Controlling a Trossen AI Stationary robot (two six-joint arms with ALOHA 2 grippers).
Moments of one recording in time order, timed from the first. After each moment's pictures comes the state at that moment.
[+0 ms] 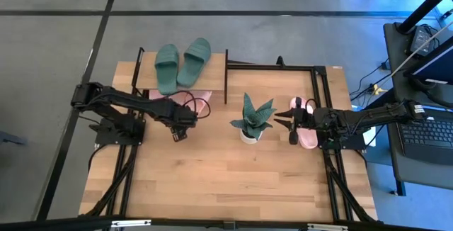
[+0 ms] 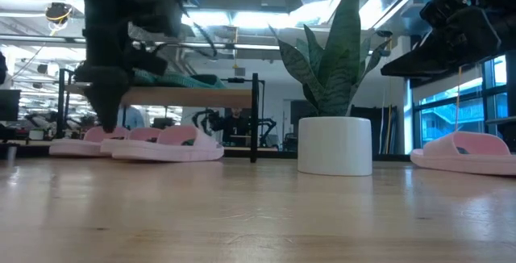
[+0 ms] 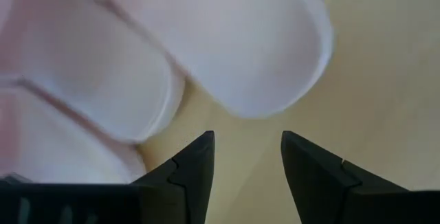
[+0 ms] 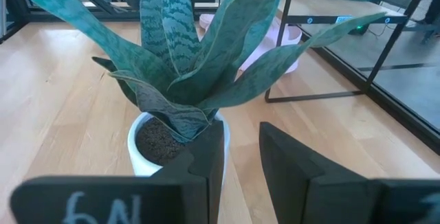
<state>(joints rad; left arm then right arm) 0.01 1.42 0.83 -0.98 -0.27 -0.47 0.09 0.56 0.16 0.13 0.31 0.02</state>
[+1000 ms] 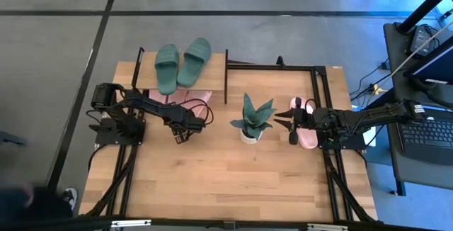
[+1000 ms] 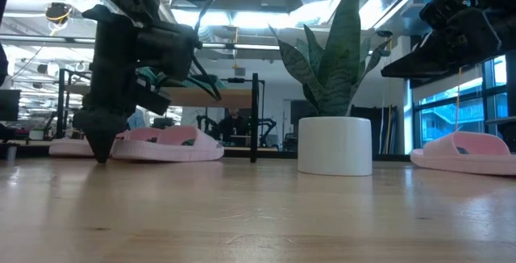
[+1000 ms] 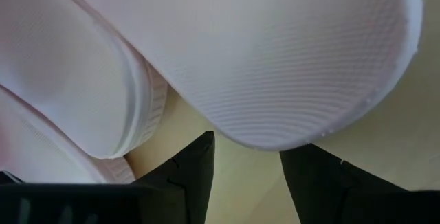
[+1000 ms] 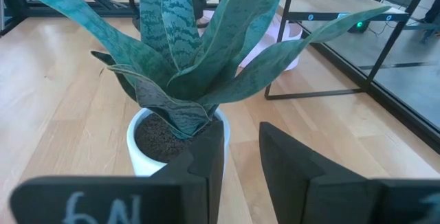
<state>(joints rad) 0.01 1.66 0.83 -0.92 -0.31 -0.49 0.09 0.57 0.16 0.13 0.31 0.02</state>
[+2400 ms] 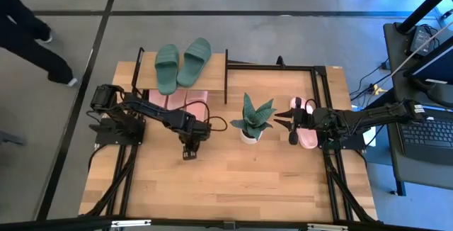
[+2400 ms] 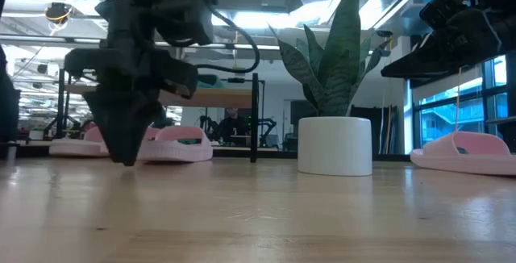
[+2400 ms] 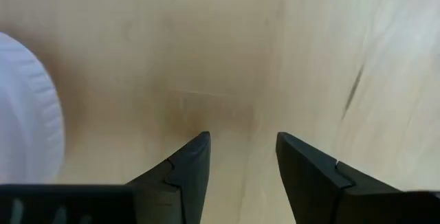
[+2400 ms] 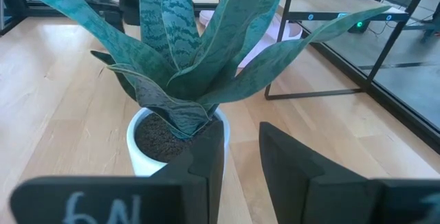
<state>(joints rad) -0.08 1.66 0.90 -0.64 0.14 -0.28 0.09 0.57 0.16 0.13 0.31 0.02</state>
